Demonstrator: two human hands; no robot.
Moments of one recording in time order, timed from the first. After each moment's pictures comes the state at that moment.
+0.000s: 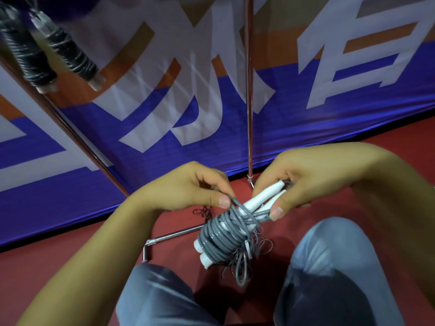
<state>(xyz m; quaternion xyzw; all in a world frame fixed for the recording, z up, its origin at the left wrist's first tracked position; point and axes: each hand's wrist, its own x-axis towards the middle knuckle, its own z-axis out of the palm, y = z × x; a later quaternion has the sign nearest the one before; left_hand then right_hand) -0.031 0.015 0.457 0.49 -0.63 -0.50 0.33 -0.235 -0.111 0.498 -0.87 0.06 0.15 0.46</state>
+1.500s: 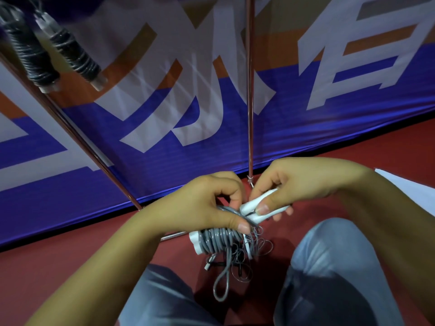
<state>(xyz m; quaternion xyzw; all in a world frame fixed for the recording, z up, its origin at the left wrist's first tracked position) -0.063 0.030 0.462 0.56 -0.69 -0.36 0.29 -0.229 -0.109 0.461 -0.82 0.13 0.12 0.54</state>
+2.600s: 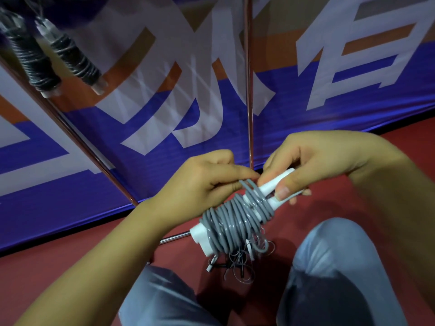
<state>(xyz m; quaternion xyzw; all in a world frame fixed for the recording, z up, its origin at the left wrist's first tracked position) -0.059 0.019 0.470 0.52 -0.78 -0.06 0.33 -0.242 -0.128 0.500 -0.82 0.03 0.09 0.56</state>
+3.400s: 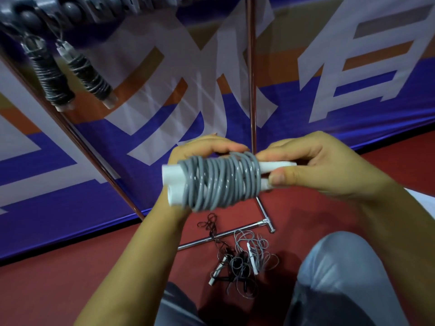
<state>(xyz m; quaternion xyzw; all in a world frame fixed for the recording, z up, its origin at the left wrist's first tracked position) -0.060 0.011 0.488 0.54 -0.65 -0.15 0.51 -0.246 -0.100 0.499 -0.77 0.04 -0.22 0.60</state>
